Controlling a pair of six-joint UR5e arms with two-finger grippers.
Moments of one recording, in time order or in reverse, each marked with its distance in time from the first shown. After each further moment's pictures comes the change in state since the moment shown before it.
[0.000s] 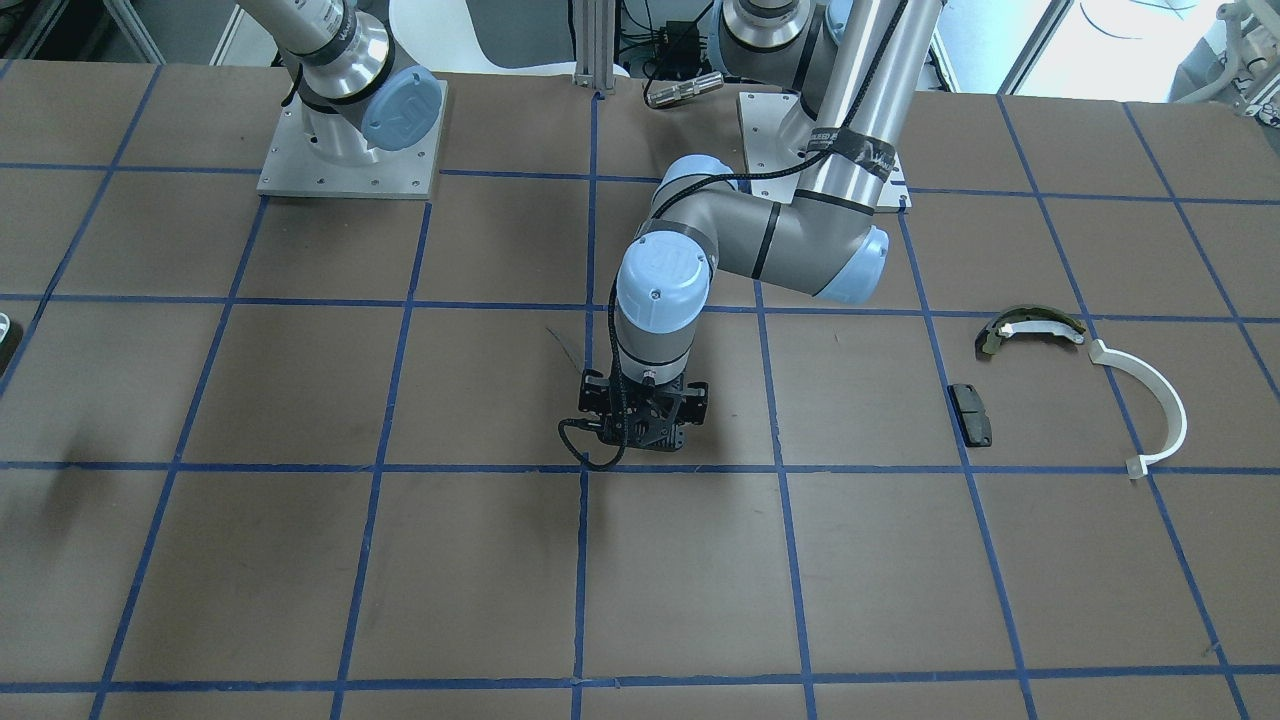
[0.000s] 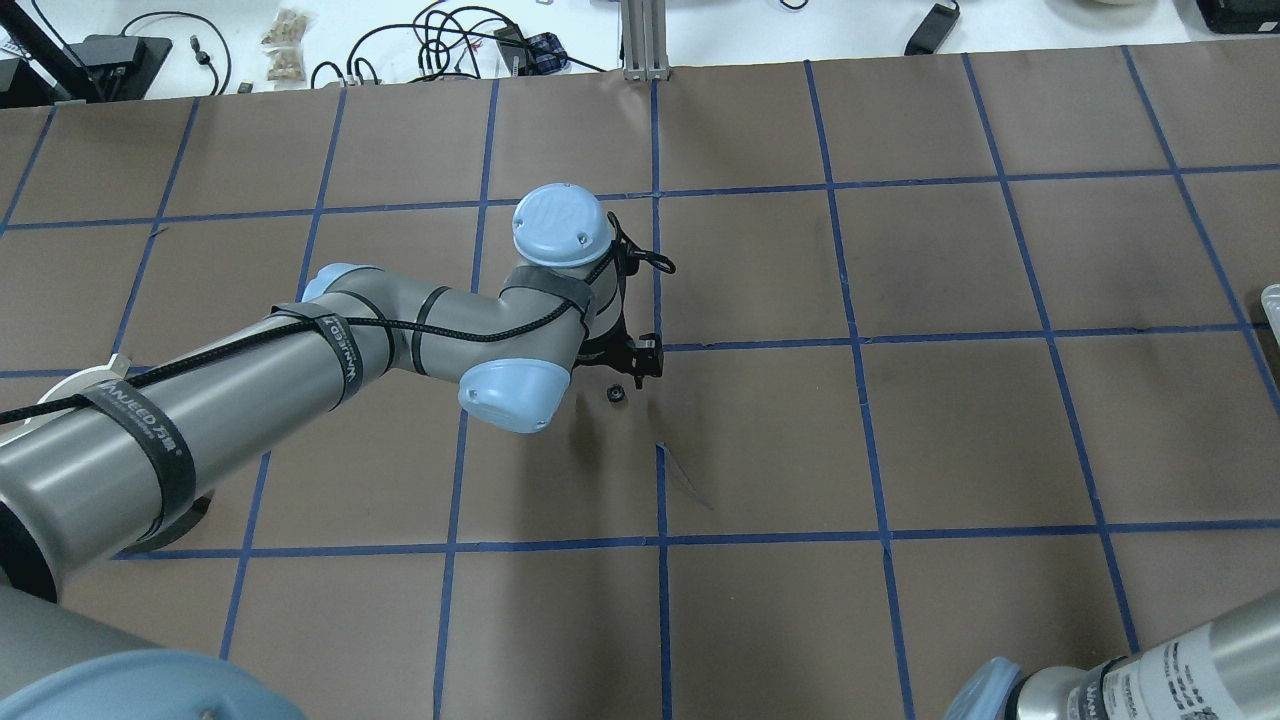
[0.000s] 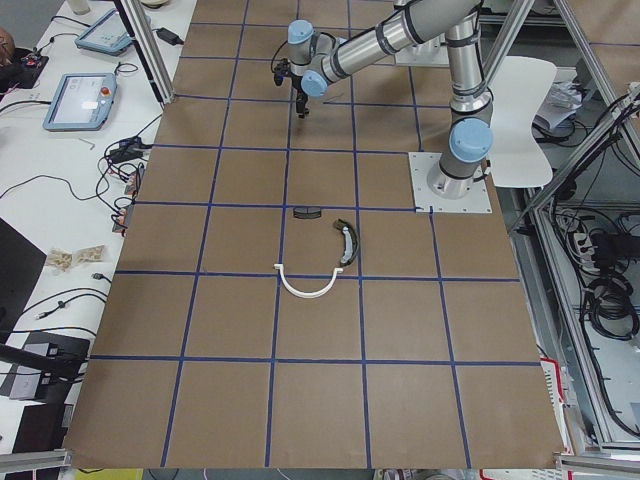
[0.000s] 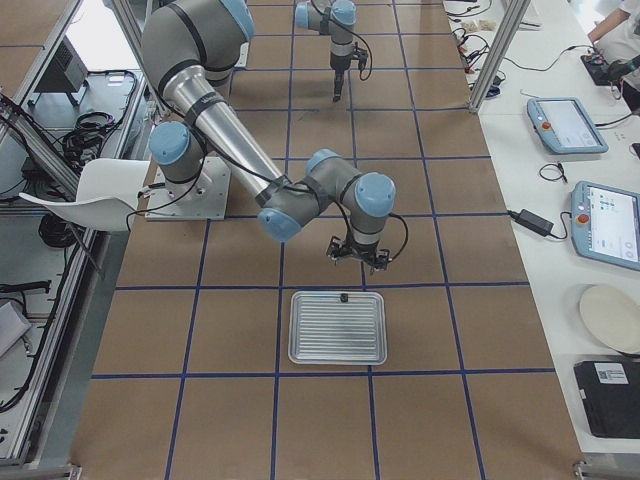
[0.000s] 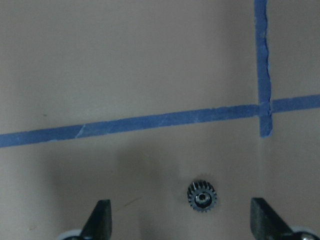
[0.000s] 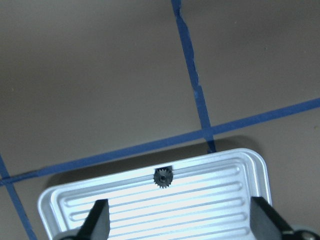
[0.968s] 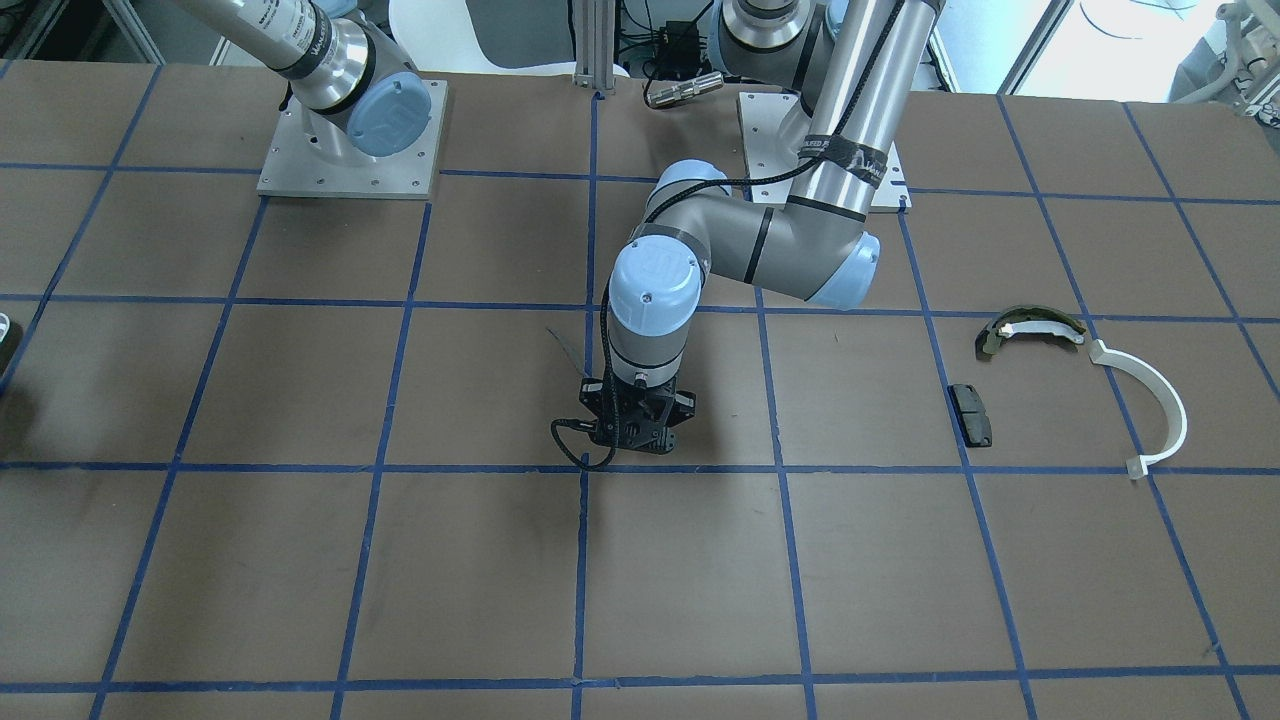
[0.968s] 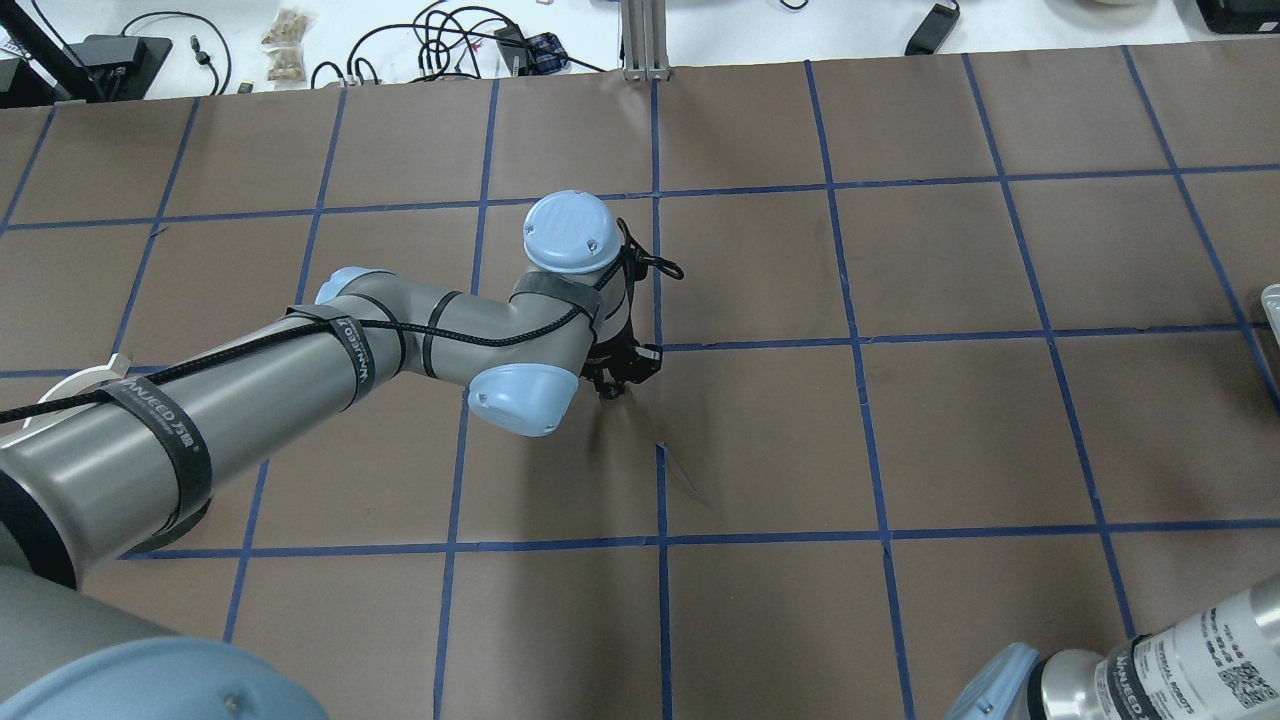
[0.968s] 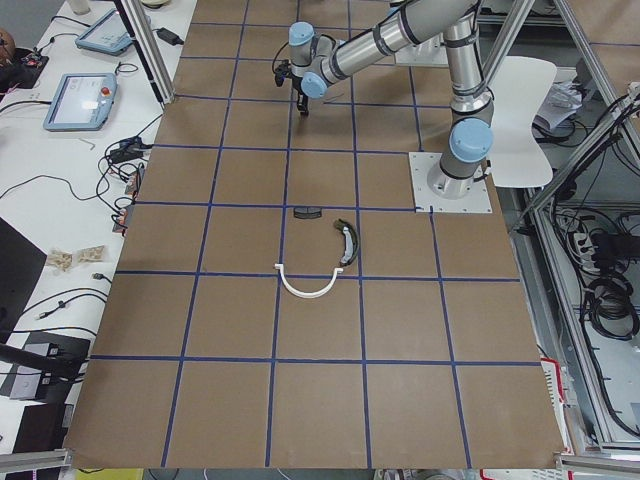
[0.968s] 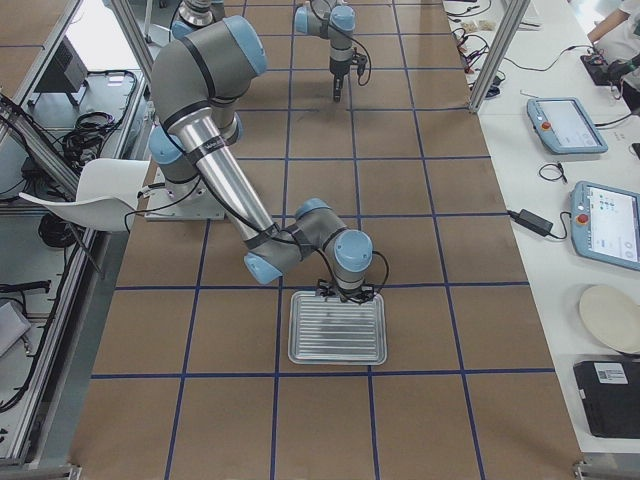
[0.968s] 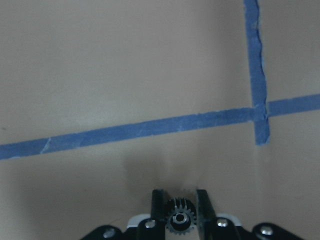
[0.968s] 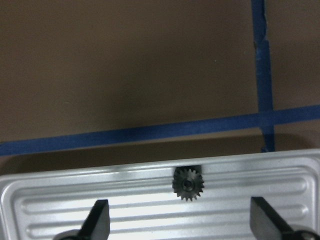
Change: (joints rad) left arm -0.006 -0.001 0.005 0.005 0.001 0.022; right arm -0.076 0.100 0.072 -0.120 0.072 -0.163
